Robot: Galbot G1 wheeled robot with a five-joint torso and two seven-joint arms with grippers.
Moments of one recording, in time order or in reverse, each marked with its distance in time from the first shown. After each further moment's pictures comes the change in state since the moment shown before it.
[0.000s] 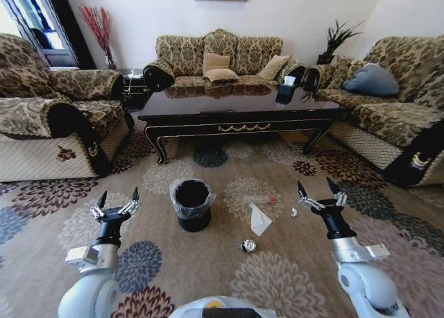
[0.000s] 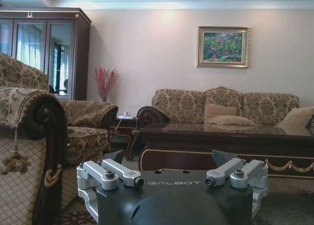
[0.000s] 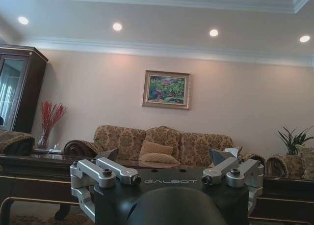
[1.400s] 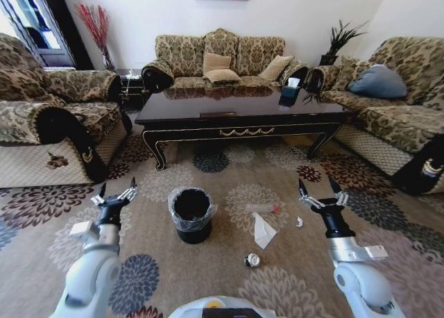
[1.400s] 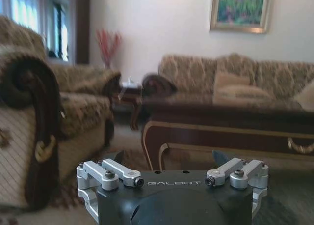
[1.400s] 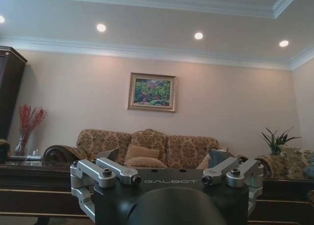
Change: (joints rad) left arm -0.272 0.249 0.112 0.147 -0.215 0.256 -0.242; right arm 0.000 0.012 -0.023 0.000 -0.021 0.031 0.094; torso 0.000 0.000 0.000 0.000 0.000
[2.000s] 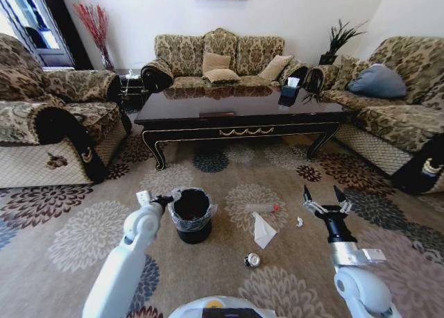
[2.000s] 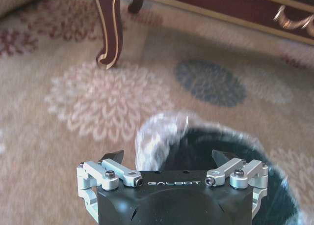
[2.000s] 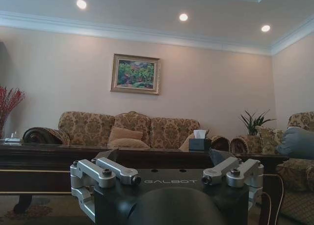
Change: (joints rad) left arm -0.353 -0.102 0.308 0.286 -0.389 0.459 -0.327; right arm -0.022 0.019 0.012 -0.046 -0.016 -0.022 0.037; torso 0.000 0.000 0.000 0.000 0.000
